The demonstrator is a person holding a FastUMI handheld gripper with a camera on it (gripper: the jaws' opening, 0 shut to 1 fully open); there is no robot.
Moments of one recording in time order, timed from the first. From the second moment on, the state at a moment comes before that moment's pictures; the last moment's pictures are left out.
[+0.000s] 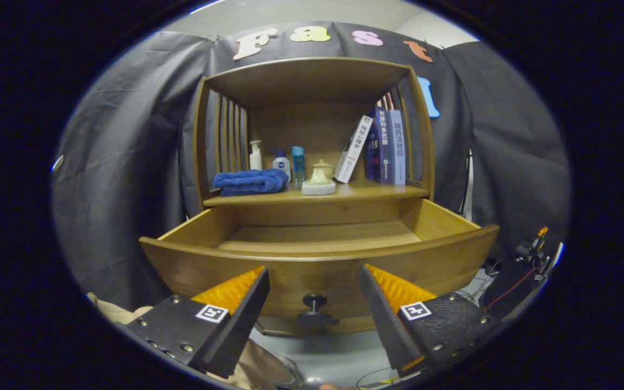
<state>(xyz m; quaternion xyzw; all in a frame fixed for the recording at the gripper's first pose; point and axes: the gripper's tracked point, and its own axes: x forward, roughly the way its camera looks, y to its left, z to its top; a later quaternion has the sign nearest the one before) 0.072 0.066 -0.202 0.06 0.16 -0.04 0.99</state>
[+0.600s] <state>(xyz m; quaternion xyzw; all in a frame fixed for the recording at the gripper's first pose) 0.088 0.062 -0.209 0.07 0.15 -0.04 0.99</state>
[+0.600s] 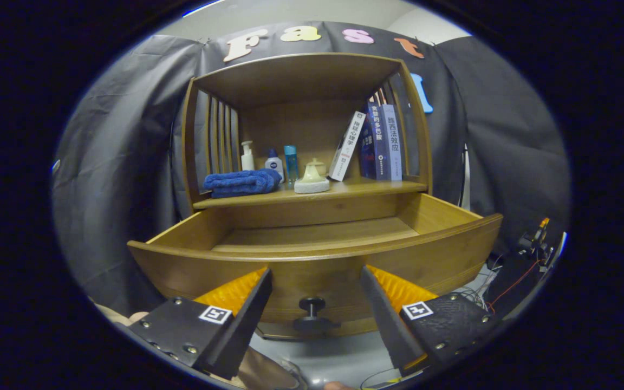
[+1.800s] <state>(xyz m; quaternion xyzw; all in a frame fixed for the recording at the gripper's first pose) 0.197 0.055 -0.208 0.03 0.13 -0.03 0.99</state>
